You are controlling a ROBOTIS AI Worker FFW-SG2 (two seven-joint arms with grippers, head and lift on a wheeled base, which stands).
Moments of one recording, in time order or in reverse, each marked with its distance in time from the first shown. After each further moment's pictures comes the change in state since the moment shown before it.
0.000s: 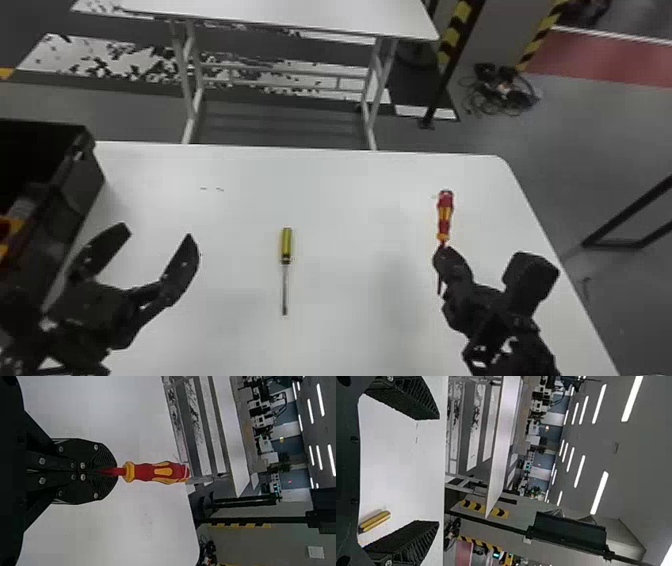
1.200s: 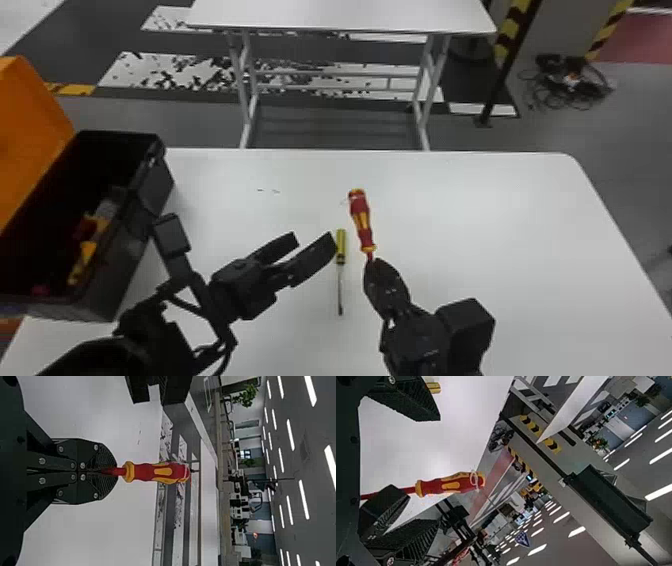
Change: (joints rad) left arm -0.196 -0.005 -0.018 -0.077 0.383 0.749 -0.137; right arm 0.137 -0.019 0.429 -0.051 0.335 -0.208 0.069
